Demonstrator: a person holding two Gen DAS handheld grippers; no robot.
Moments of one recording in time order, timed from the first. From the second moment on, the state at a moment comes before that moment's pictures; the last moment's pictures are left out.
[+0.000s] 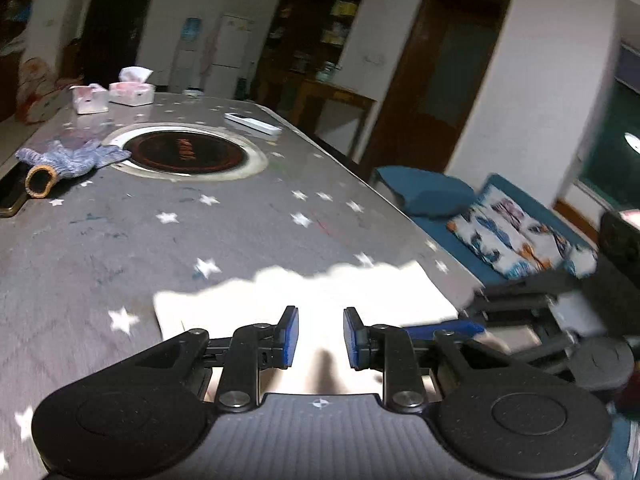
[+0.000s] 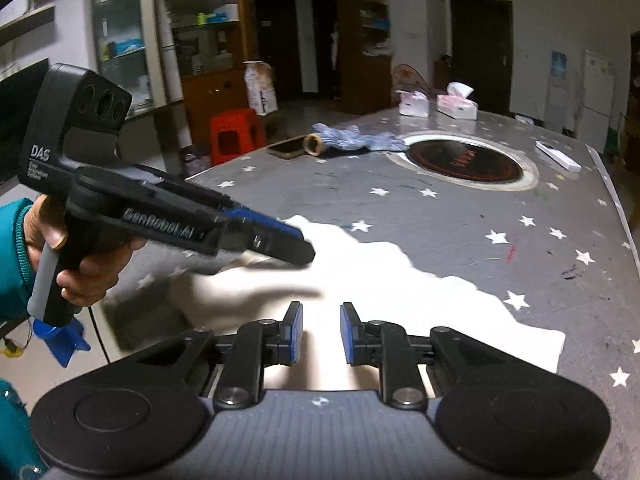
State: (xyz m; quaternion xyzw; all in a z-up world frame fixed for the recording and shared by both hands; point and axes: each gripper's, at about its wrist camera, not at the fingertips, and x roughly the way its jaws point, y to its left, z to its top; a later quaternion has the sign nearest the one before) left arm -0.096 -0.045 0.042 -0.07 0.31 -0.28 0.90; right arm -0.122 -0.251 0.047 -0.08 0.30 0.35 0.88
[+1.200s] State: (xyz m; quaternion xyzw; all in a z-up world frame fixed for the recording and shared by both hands) left arm -0.140 -0.036 0.016 -0.01 0.30 -0.24 0.92; right arm -0.153 -0.235 0.018 -0.12 0.29 0.36 0.88
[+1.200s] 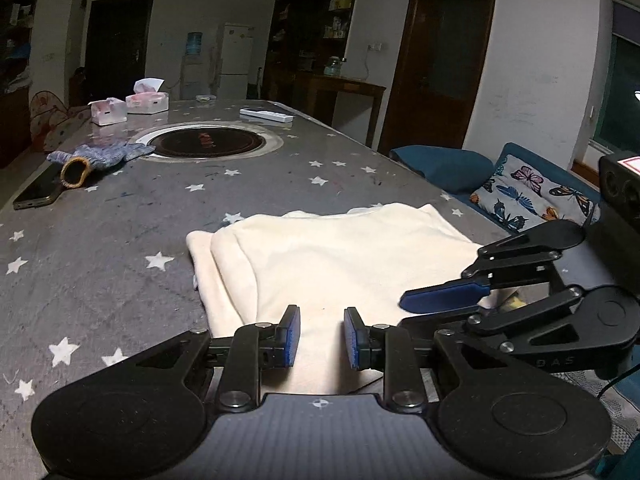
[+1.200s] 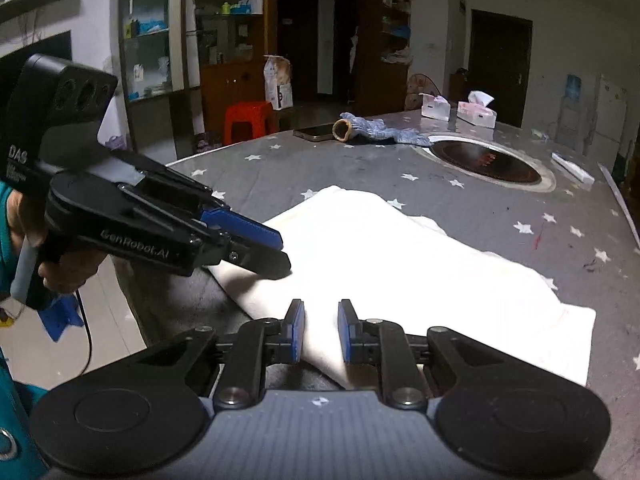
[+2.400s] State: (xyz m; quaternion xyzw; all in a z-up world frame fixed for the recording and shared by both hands) left arm -0.134 -0.023 0.012 -0.04 0.31 -0.23 0.92; right arm -0.168 -0.300 0.025 -0.05 0.29 0.27 0.92
